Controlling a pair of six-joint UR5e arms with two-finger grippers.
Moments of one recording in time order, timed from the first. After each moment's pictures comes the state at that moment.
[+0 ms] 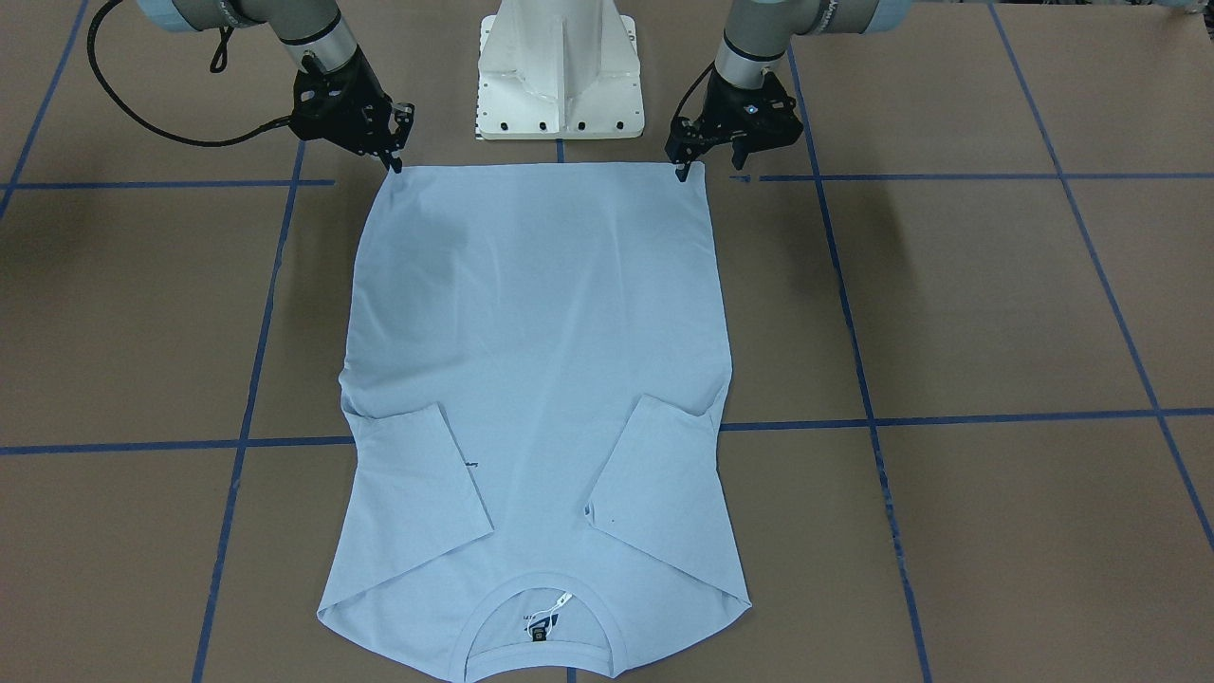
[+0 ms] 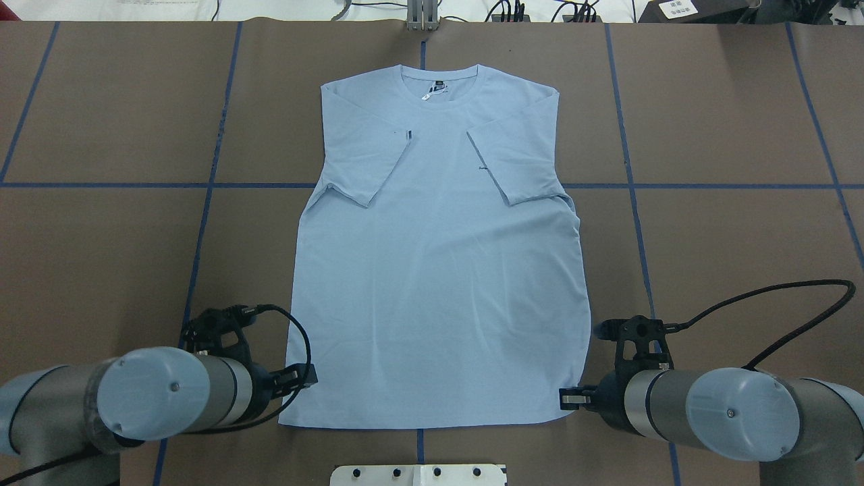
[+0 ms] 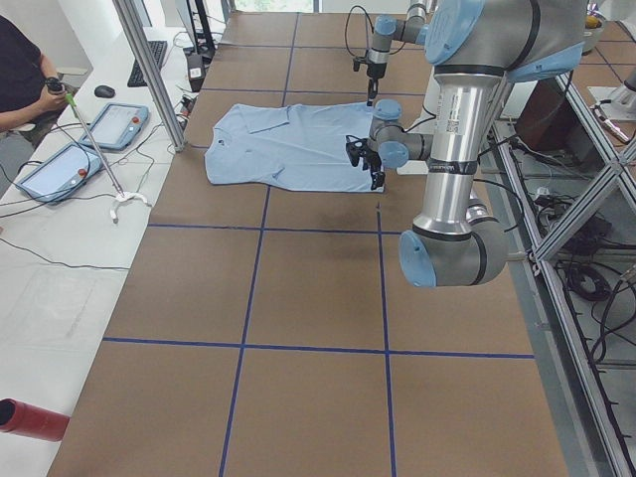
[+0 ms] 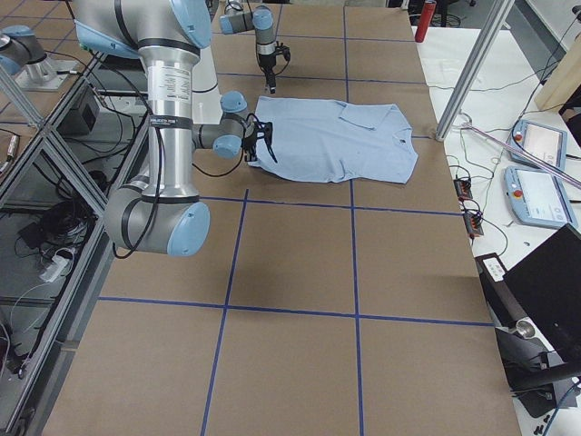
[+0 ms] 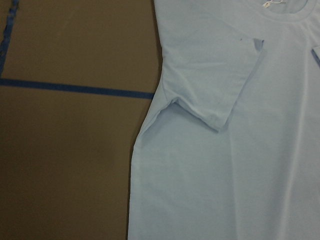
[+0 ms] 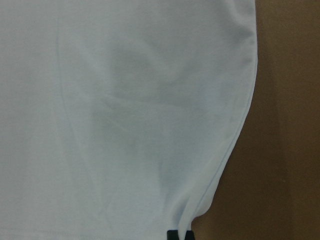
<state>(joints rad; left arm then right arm) -0.18 -1.76 -2.10 -1.70 -1.65 -1.78 0.17 -1.59 2.14 -1.14 1.60 1.46</state>
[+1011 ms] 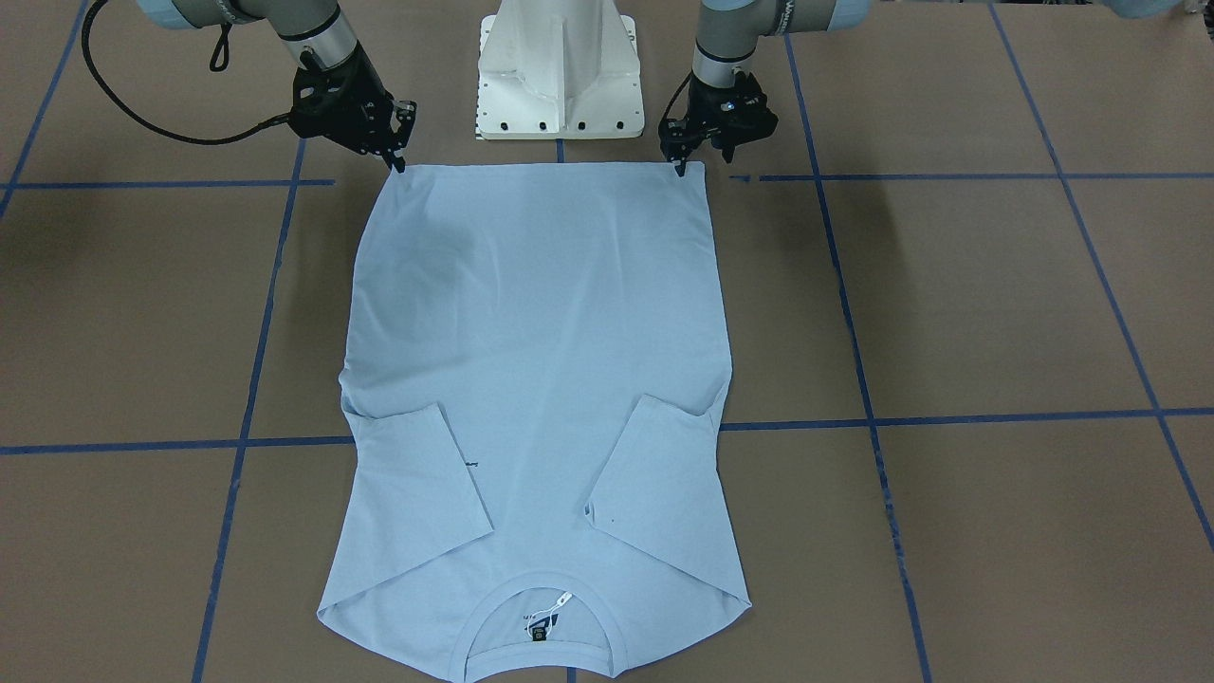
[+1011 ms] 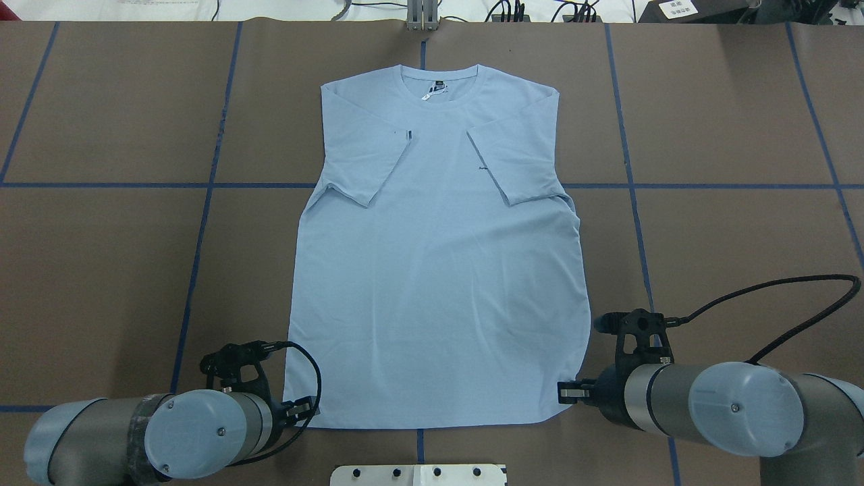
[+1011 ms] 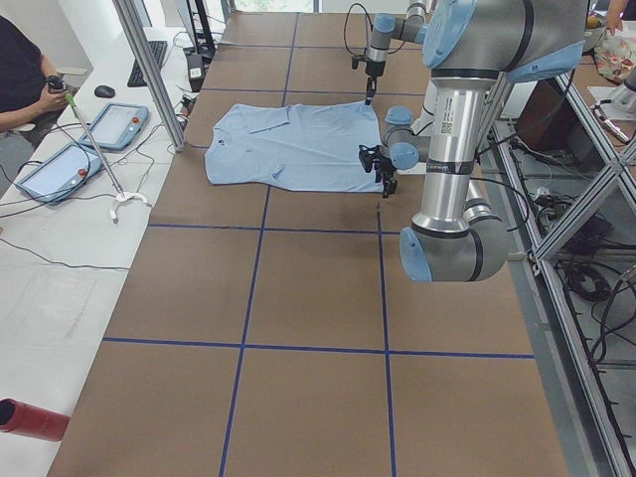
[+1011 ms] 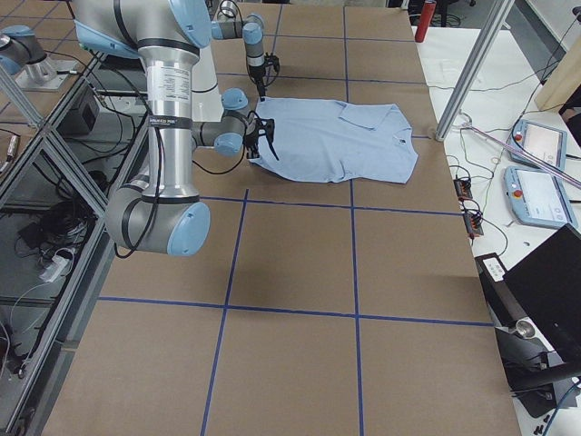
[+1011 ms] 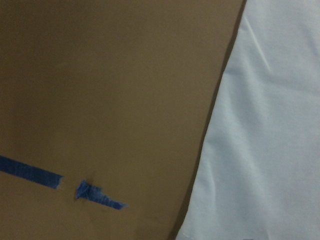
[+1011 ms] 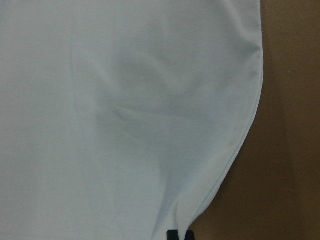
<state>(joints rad) -0.12 -1.79 -2.04 -1.66 -1.59 -1.78 0.19 -1.59 2.15 -1.14 1.60 1.46</state>
